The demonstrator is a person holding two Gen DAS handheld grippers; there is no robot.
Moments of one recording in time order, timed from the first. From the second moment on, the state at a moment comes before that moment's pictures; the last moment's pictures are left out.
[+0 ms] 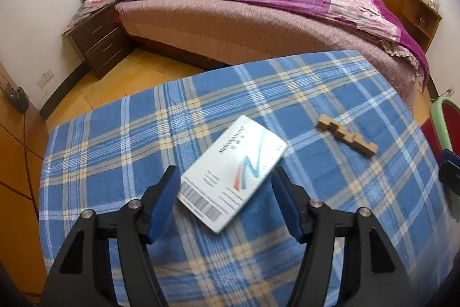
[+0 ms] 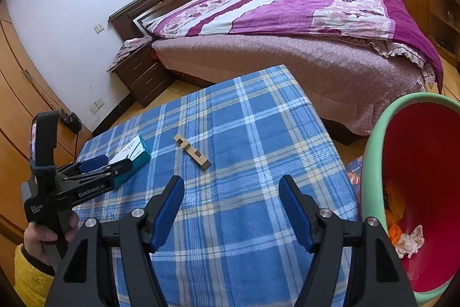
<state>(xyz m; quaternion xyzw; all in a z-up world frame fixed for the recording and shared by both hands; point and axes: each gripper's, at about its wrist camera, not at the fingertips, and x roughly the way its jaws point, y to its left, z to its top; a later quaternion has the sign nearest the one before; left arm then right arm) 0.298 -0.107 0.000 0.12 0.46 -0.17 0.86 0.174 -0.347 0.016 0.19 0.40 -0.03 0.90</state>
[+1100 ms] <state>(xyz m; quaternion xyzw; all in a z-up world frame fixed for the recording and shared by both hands) 0.273 -0.068 -0.009 -0.01 0.48 -0.13 0.87 0.258 -0.291 -0.022 0.06 0.43 0.02 0.90</state>
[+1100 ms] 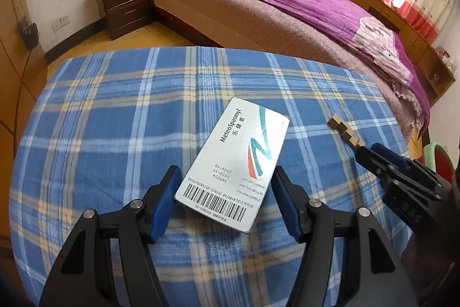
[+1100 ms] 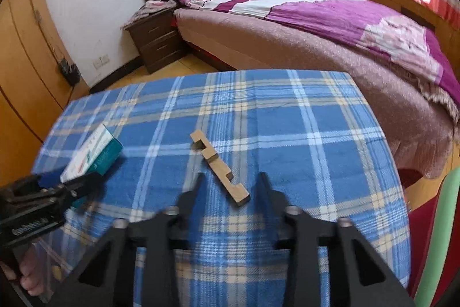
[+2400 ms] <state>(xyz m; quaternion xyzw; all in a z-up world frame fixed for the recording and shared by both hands) 0.143 -0.090 0.055 -0.06 0.43 -0.17 0.88 0.053 -0.365 0.057 0.21 0.34 0.00 0.92</state>
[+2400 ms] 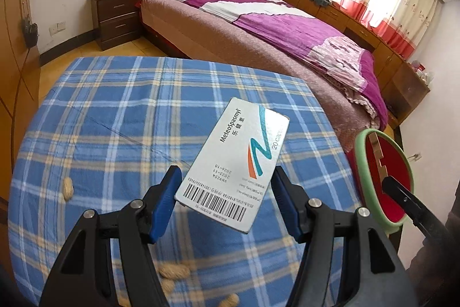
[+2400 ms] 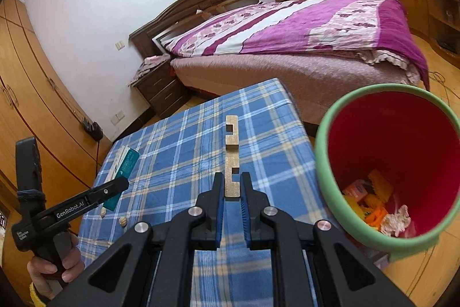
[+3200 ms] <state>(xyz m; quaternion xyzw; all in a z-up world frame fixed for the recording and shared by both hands) 0.093 -0.156 0.069 -0.02 0.42 -0.23 0.87 -0.029 -0.433 0.057 0.27 0.30 -0.07 0.91</state>
